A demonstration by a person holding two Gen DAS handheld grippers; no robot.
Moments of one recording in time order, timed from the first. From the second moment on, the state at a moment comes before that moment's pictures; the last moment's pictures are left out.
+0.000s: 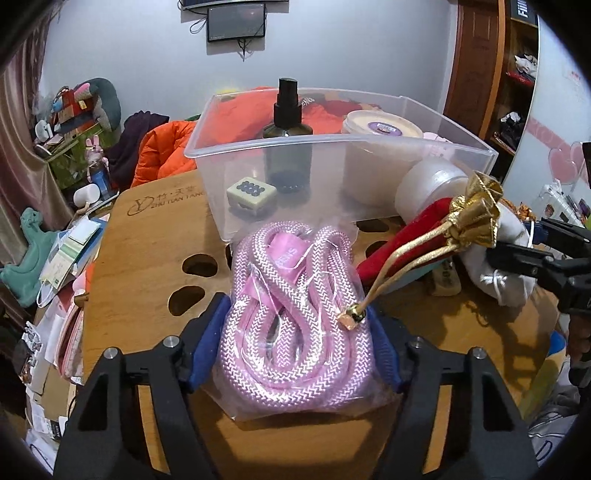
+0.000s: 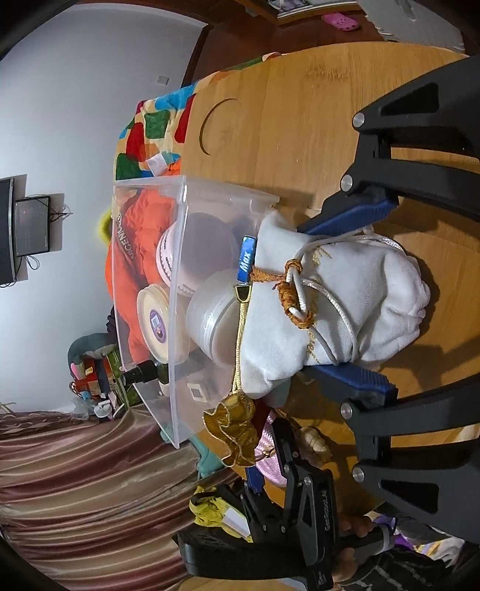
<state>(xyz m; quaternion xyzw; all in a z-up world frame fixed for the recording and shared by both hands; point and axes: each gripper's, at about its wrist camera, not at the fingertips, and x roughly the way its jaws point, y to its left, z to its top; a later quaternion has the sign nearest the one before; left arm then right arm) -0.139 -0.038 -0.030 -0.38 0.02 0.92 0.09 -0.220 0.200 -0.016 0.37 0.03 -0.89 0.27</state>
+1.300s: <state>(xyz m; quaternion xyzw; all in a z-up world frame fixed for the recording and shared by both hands) -0.090 -0.075 -0.002 -0.36 -0.05 0.93 0.09 -0.212 0.252 0.027 0.33 -0.06 -0.90 0.28</state>
